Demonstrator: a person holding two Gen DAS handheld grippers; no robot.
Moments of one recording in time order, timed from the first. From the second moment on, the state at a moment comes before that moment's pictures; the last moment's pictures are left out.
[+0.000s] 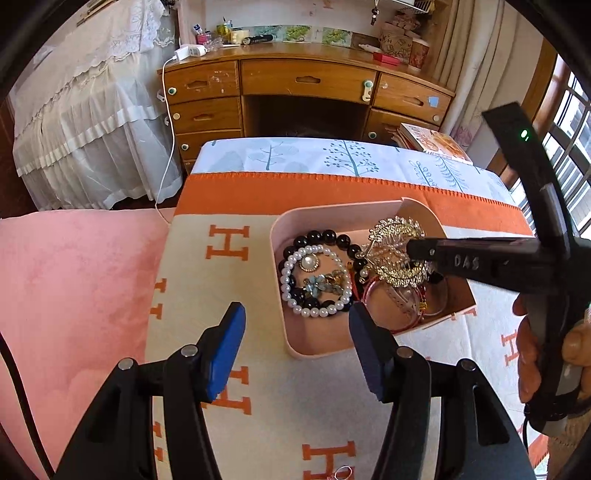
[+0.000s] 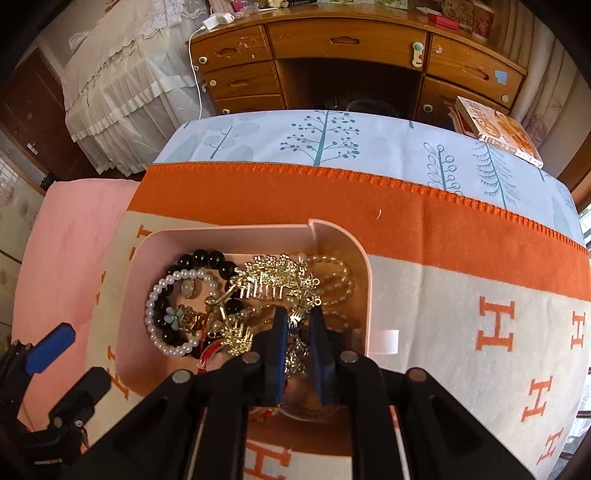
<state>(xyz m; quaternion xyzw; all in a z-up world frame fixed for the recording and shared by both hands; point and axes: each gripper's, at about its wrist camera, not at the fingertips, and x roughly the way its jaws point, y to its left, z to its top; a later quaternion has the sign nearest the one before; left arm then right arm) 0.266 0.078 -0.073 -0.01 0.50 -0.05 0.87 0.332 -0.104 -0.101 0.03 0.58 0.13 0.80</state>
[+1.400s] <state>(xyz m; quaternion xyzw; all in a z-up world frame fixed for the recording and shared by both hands) 0.113 0.078 -0.131 0.14 0.46 -0.20 0.85 0.051 -0.064 -0.123 -0.04 0.54 0.38 0.75</state>
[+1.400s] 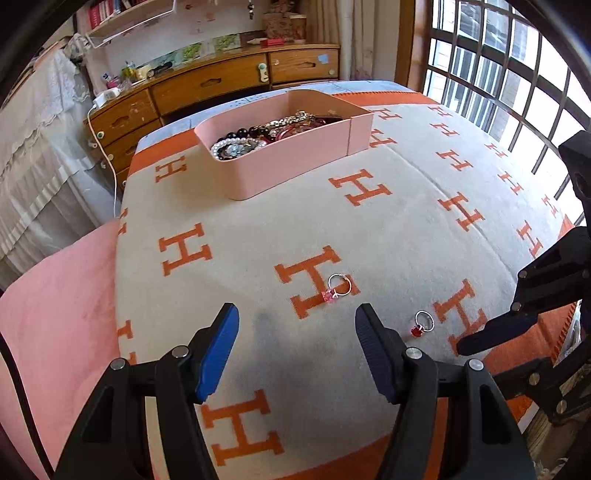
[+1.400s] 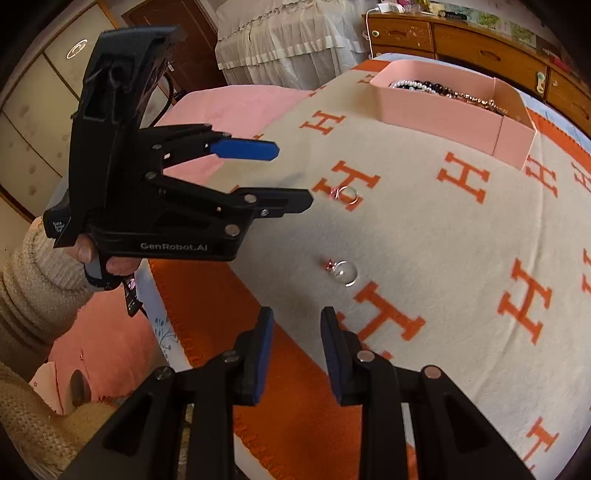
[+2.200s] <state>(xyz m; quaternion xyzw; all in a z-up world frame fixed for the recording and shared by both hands) 0.124 0.064 -0.147 0.13 0.46 -0.23 0.85 0.058 -0.070 -0.122 -0.02 0.52 0.32 0.79</state>
